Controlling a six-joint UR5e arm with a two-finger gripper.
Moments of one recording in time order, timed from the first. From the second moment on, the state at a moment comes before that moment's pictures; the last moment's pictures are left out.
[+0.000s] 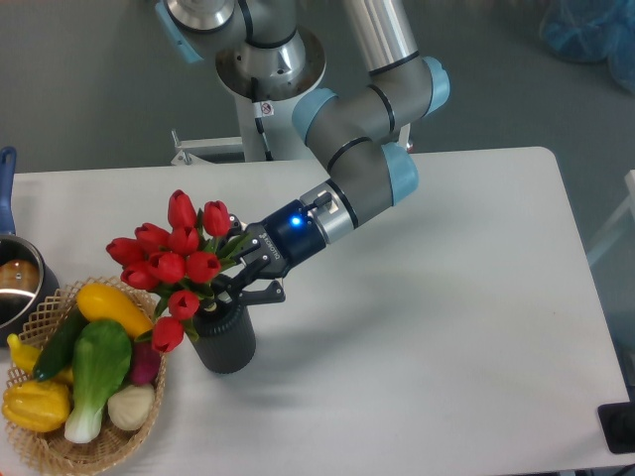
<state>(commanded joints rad) 2.55 -1.91 -1.97 -0.87 0.15 1.51</state>
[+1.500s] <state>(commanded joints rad) 2.59 -1.86 -1.95 -0.87 0.44 1.50</state>
